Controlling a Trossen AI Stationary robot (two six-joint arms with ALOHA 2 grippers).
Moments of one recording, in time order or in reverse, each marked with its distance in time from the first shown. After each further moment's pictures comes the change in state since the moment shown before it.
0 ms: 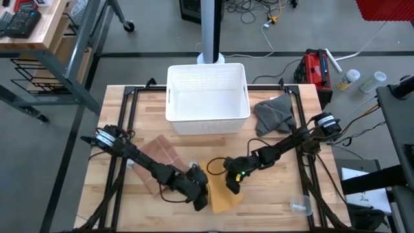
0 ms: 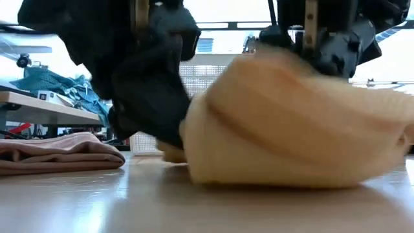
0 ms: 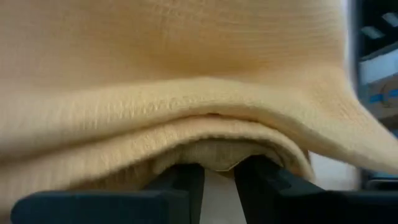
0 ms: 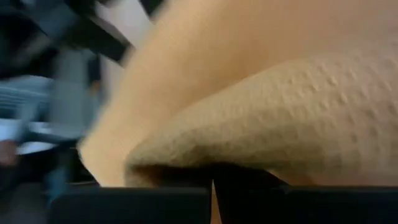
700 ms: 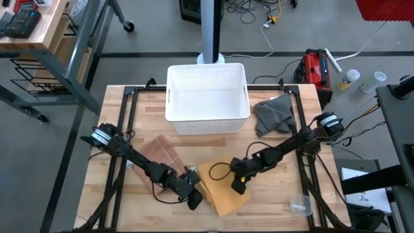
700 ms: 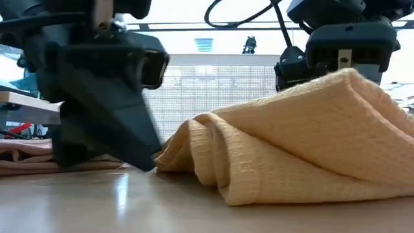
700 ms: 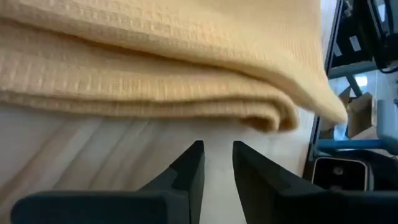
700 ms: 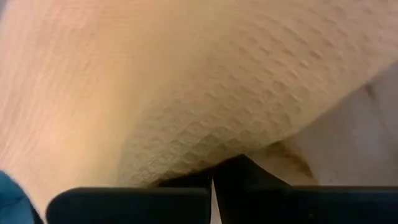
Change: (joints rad) left arm -0.030 -0.056 -0.167 0.177 0.142 -0.334; right arm 0.045 -0.027 0.004 -0.342 0.059 0.018
